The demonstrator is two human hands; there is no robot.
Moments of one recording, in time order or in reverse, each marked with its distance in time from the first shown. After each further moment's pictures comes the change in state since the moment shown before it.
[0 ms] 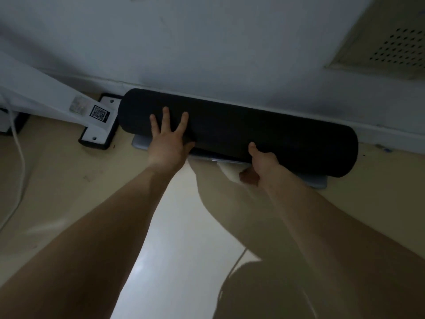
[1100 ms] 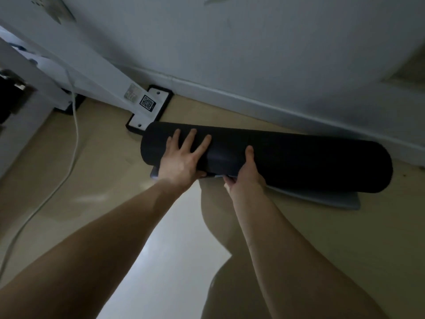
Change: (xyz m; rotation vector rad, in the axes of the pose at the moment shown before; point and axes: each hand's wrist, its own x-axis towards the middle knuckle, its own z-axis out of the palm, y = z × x) left_hand -0.073 -0.073 -0.011 0.249 0.024 0.134; right_hand -0.076 0.045 0.118 0.797 -0.010 0.182
